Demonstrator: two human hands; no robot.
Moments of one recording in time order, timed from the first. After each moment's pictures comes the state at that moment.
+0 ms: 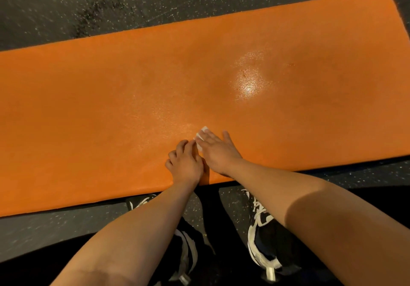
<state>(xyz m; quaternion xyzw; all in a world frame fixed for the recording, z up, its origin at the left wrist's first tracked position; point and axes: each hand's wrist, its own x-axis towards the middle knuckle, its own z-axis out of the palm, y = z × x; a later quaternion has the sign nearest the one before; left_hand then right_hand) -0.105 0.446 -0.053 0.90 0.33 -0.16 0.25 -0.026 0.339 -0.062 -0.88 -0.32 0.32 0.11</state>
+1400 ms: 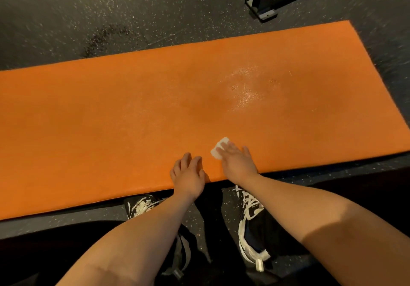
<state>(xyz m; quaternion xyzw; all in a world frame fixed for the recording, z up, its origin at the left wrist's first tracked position) -0.137 0.425 -0.026 0.91 0.23 -0.23 0.26 -0.048 0.266 -0.030 -0.92 -0.23 0.30 0.09</state>
